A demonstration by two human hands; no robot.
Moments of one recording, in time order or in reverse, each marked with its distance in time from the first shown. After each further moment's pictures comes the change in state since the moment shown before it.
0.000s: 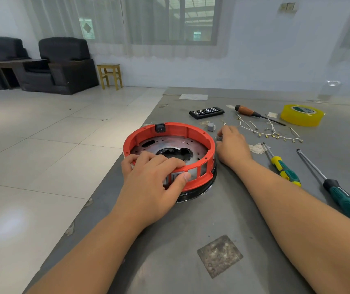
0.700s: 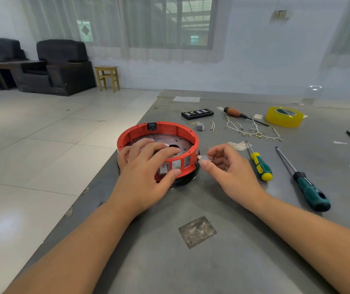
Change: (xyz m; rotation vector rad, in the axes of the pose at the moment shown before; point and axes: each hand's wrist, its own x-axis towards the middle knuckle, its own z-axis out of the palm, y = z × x) left_hand -0.008 0.015 -0.003 0.019 0.082 0.088; right_hand -0.140 0.006 -0.061 0.755 -0.019 -0.175
